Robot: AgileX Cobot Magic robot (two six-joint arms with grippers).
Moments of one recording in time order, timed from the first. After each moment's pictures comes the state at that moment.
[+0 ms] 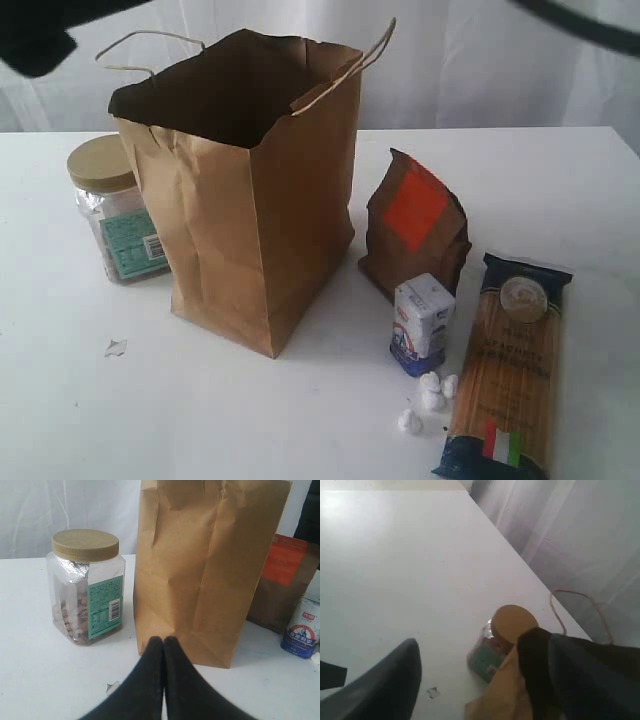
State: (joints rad) left arm -0.48 0.00 0.02 -0.03 0.13 -0.13; right arm 1.13 1.50 -1.70 -0.32 0.72 -0.01
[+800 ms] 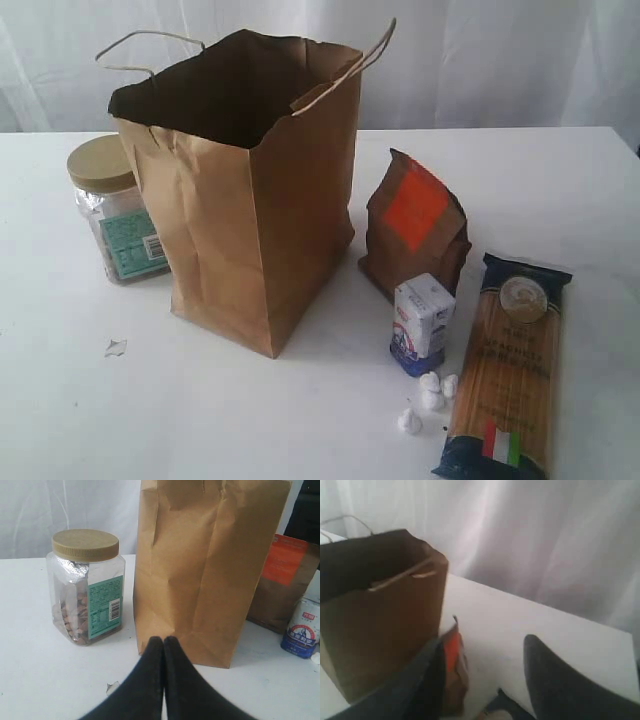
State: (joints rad) left arm -0.48 0.00 0.02 -0.03 0.13 -0.13; right arm 0.80 0.73 -1.11 -0.60 0.91 0.38
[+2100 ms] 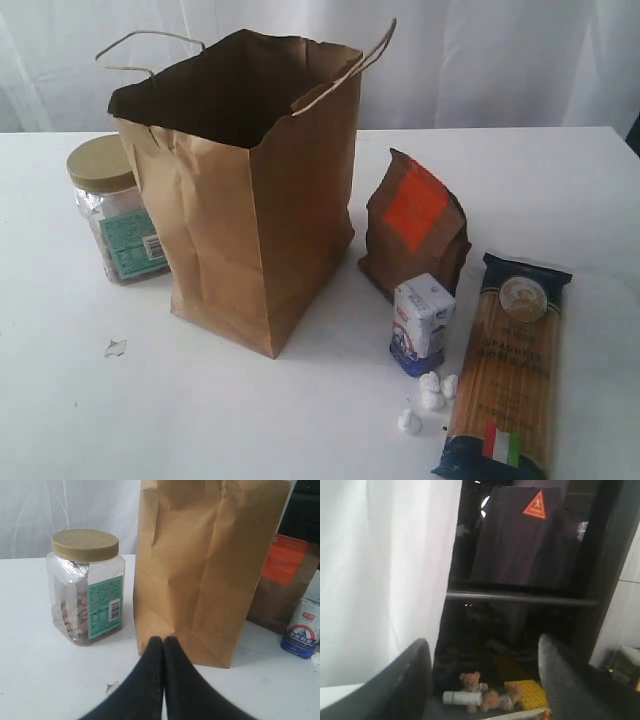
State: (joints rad) left arm -0.48 0.00 0.02 -0.03 0.13 -0.13; right arm 0.78 0.48 -1.11 -1.38 1.22 0.63
